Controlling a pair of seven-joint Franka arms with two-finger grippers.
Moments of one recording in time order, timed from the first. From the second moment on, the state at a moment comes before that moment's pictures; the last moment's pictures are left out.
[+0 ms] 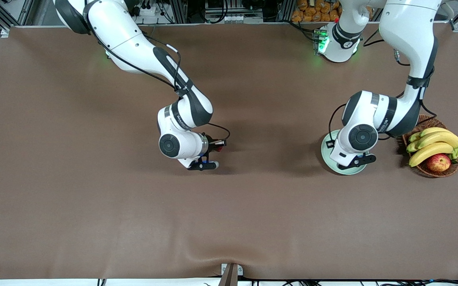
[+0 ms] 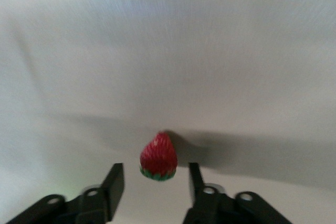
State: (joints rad) left arm -0.20 0.42 -0.05 -1.95 0.20 1.99 -0.61; right arm 0.58 0.77 0.02 -1.53 0.56 2.17 0.23
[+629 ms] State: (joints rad) left arm -0.18 0.39 -0.05 -1.93 0.20 2.02 -0.60; right arm 0.52 0.40 -0.16 -1.50 0.34 1.82 0.23
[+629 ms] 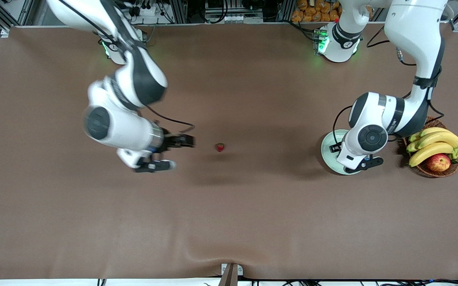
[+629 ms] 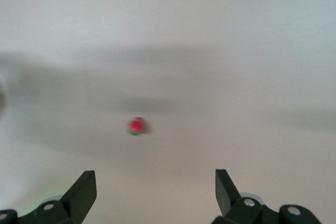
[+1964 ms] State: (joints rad) left arm -0.53 0.76 -0.30 -1.35 0.19 2.16 -0.98; right arm -0.08 0.00 0.01 -1.45 -0.01 1.34 -0.01
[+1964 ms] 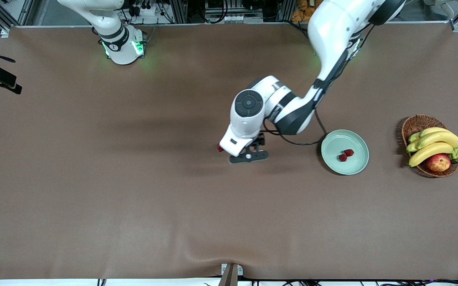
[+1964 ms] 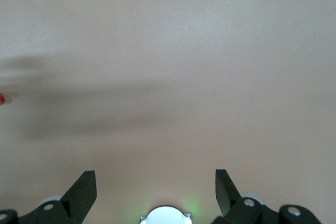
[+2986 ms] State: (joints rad) left arm -0.66 0.95 -0.24 -1.34 0.19 2.37 -1.03; right arm -0.09 0.00 0.02 -1.50 -0.01 1.39 0.05
